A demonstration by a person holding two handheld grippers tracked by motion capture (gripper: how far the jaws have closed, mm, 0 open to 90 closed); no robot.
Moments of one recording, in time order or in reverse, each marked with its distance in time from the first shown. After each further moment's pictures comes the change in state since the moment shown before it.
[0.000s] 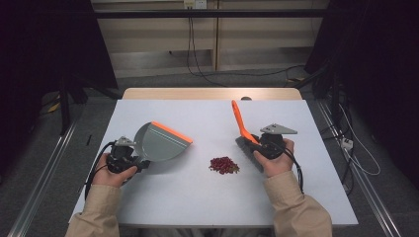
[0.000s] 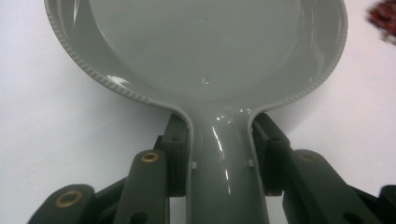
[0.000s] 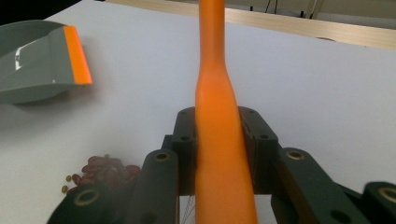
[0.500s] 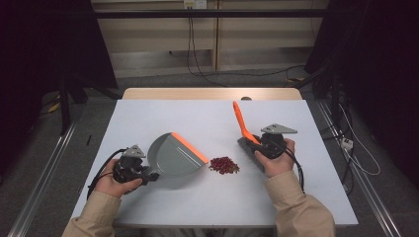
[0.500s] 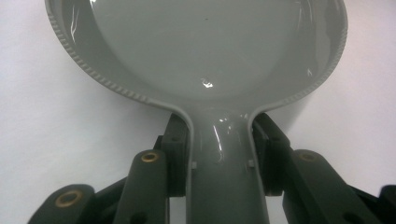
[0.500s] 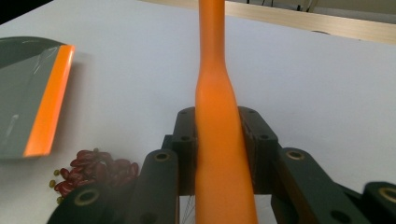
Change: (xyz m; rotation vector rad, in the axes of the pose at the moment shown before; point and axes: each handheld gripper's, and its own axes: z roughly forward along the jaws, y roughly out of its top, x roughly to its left) left arm -0.030 -0.007 0.000 0.046 -0.178 0.169; right arm -0.004 -0.002 0.002 0.027 -0.017 -0.010
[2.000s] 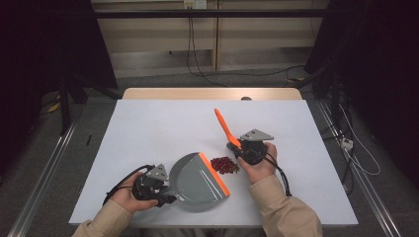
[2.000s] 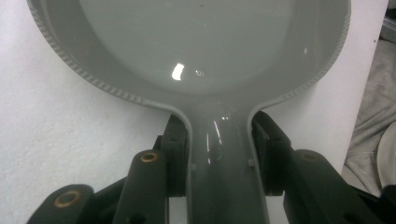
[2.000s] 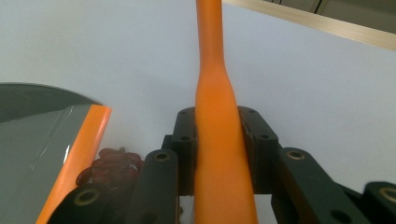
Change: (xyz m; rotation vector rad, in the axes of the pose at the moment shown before) left arm -0.050 -0.001 0.031 0.112 -0.154 0.205; right arm 0.046 -0.006 0.024 0.014 -0.024 -0.106
